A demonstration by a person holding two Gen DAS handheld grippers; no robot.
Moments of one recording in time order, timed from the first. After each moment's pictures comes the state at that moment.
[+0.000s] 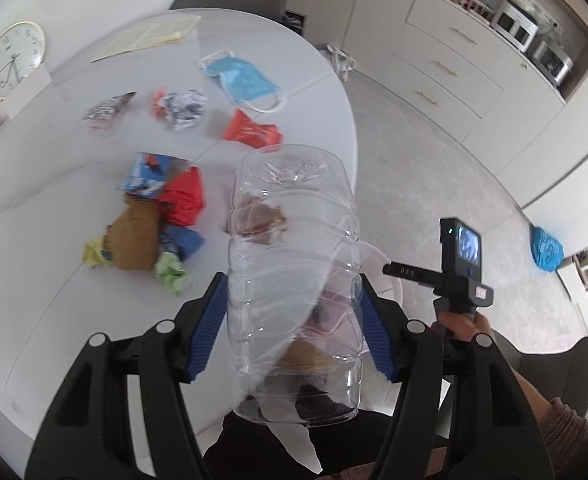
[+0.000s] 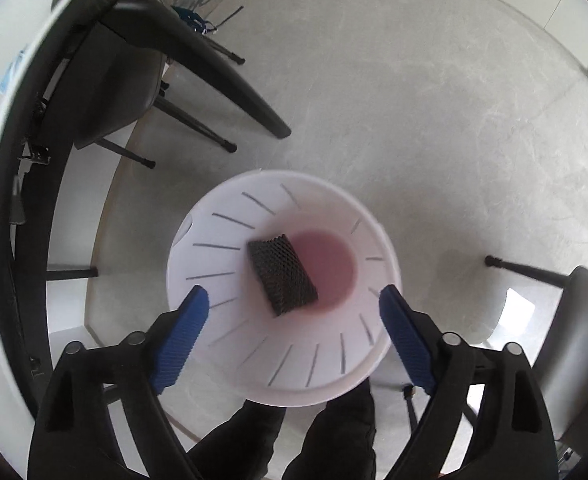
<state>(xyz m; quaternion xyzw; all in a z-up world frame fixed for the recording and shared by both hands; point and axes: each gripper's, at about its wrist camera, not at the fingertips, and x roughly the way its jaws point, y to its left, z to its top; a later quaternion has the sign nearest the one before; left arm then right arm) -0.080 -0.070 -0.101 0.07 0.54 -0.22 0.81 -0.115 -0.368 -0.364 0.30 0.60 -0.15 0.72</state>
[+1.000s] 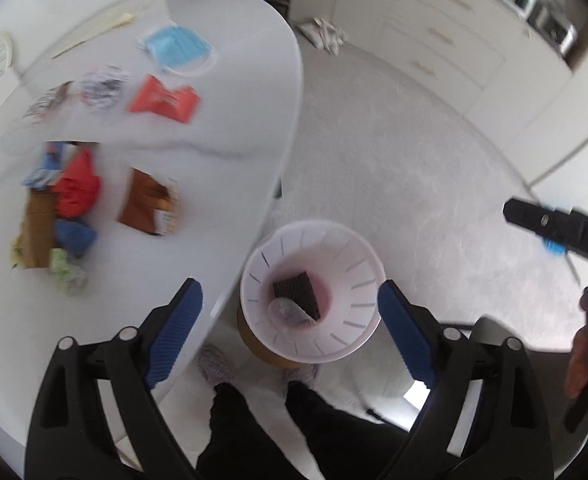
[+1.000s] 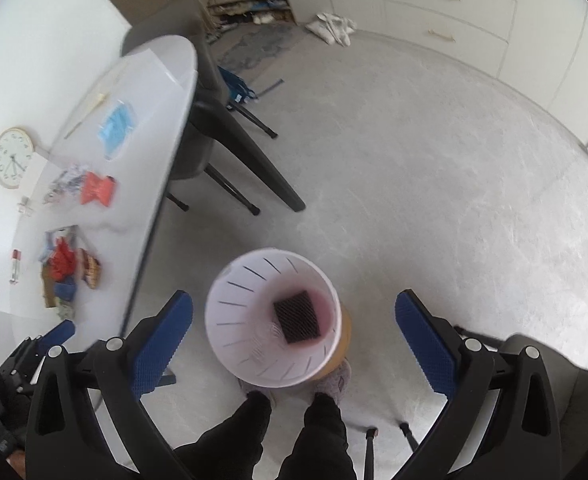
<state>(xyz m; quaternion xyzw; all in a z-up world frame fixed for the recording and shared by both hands) -0.090 -0.158 -0.152 0.08 0.56 -0.20 0.80 -0.158 -0.411 -0.182 0.24 0.51 -0.11 0.82</state>
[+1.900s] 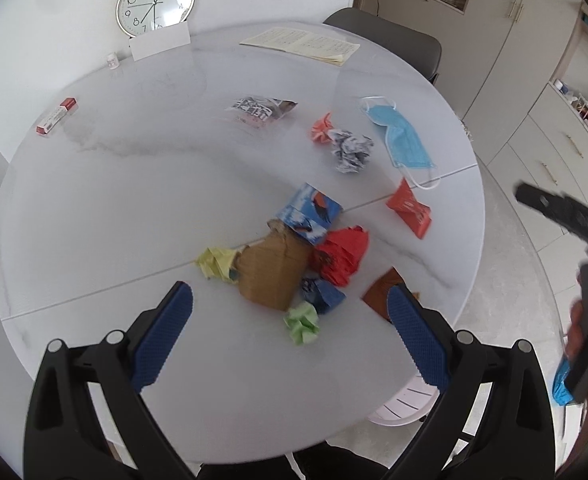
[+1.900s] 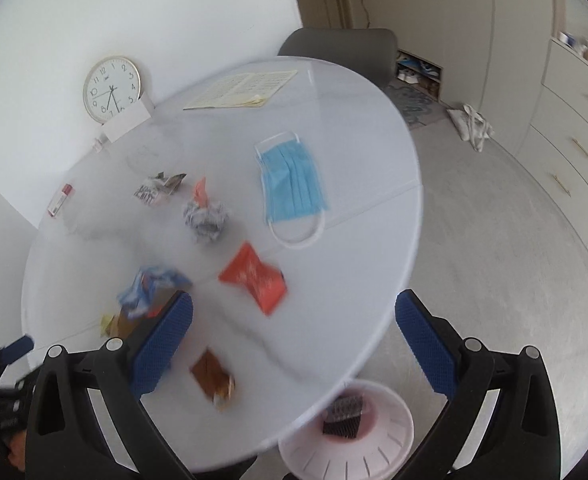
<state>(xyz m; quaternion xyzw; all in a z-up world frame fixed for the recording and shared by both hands) -0.012 0.037 -0.094 -0.04 0.52 0.00 0.86 0.060 -0.248 -0.105 0.07 0.46 0.07 0.88</state>
